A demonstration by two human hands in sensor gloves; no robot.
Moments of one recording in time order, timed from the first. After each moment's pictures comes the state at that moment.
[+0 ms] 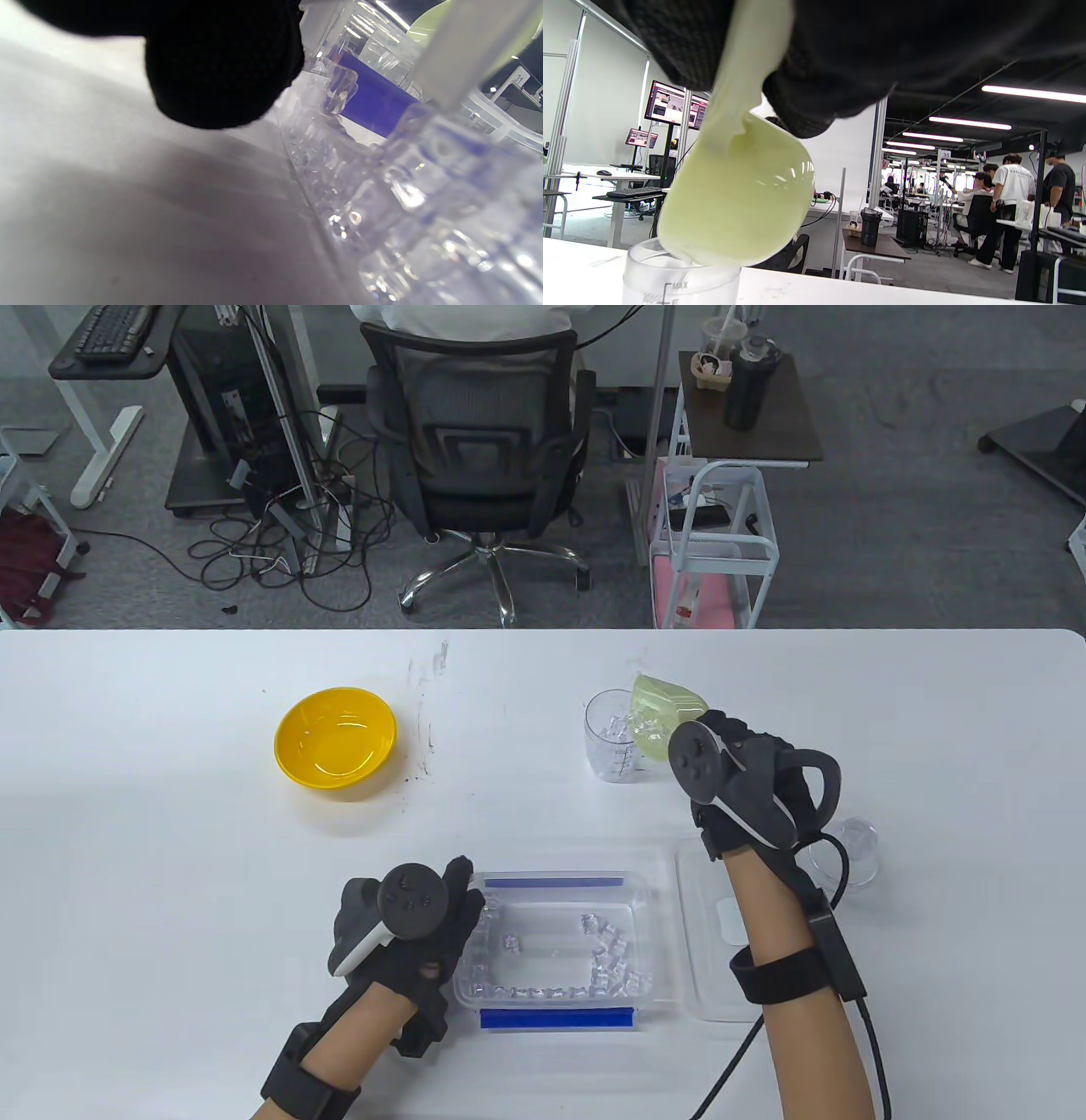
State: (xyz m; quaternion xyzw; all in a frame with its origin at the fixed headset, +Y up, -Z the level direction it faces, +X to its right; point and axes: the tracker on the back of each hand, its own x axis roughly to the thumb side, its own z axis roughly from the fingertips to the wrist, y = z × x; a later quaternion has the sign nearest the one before) left_hand -0.177 -0.754 -0.299 -0.10 -0.11 0.23 0.96; right_hand 0.139 -0.581 -0.368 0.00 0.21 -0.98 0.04
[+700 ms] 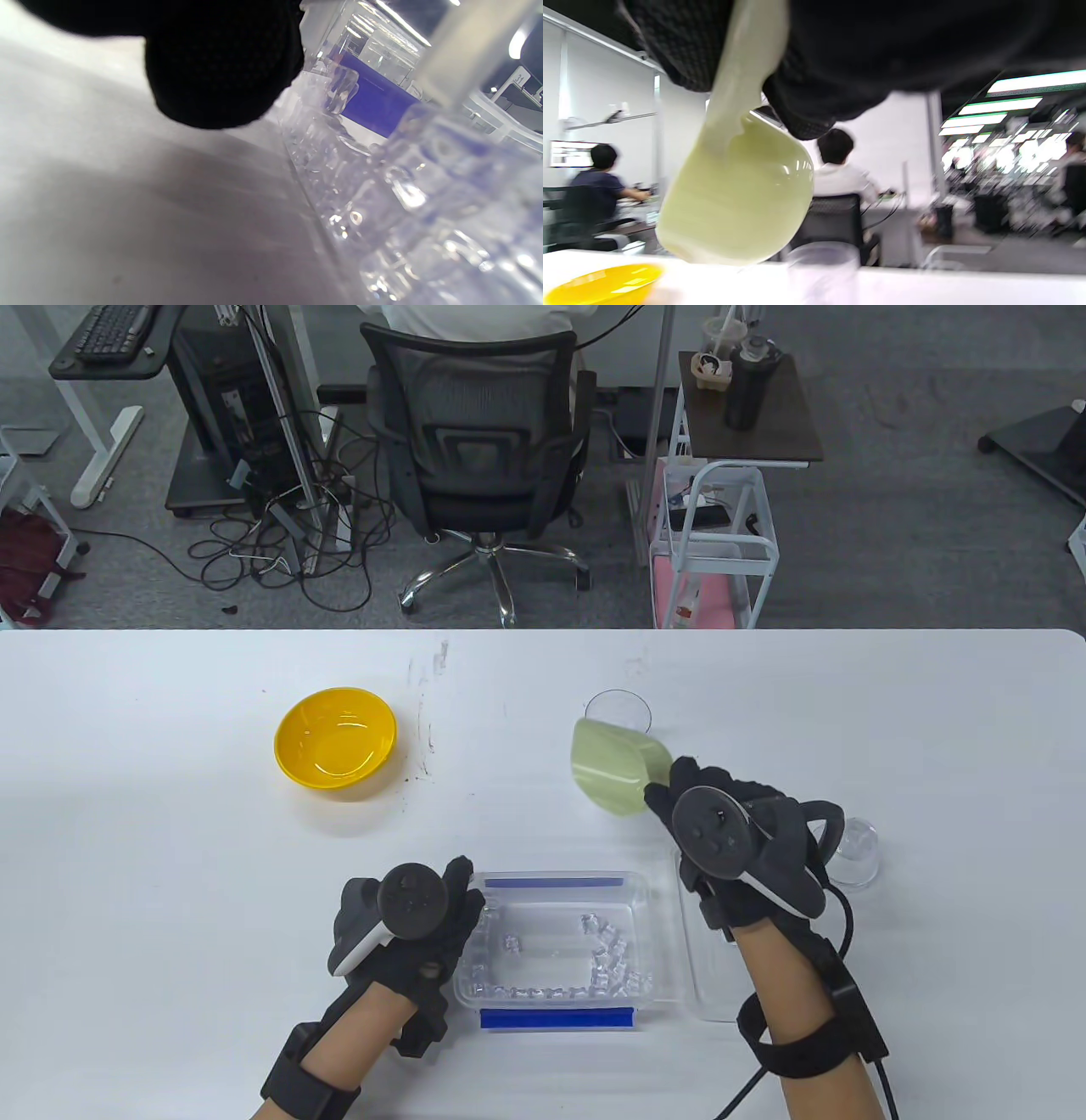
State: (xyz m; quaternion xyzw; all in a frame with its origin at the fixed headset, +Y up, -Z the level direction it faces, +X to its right) left_hand -0.177 -0.754 -0.299 -0.10 -0.11 0.23 0.96; right_hand 0.128 -0.564 -0.289 -0.13 0.15 -0.98 -0.09
